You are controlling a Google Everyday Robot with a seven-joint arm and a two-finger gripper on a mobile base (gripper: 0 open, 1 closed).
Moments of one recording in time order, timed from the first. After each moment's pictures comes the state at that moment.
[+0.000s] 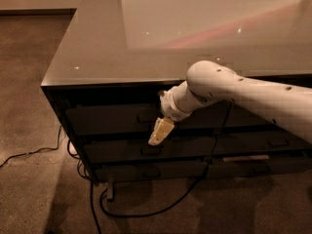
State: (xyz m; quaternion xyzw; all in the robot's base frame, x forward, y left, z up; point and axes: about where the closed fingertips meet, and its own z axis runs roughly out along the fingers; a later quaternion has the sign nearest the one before) arm 0.598 -0.010 0.697 -0.63 0.71 0.12 0.30
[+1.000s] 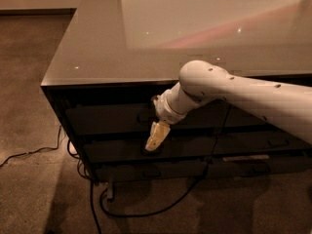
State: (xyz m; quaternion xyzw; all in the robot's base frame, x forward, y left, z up) arm 0.583 0.005 0.689 -0.65 0.69 0.14 0.27
